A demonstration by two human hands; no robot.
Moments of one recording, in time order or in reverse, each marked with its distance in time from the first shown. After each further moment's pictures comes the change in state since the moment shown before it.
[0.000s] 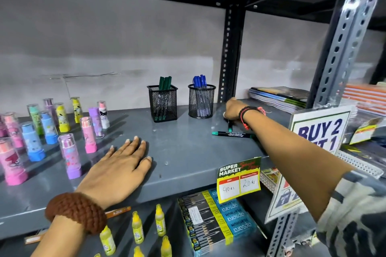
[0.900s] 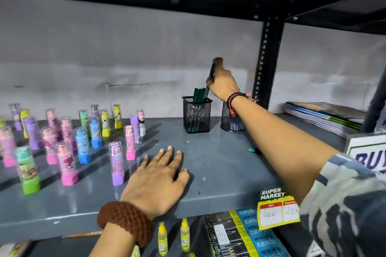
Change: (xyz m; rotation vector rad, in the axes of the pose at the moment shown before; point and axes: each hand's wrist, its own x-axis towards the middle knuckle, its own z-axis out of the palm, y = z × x) left_hand 0.001 -0.001 0.000 -0.051 0.032 -0.045; right_hand 0.021 -0.142 -0.036 0.417 0.533 -0.466
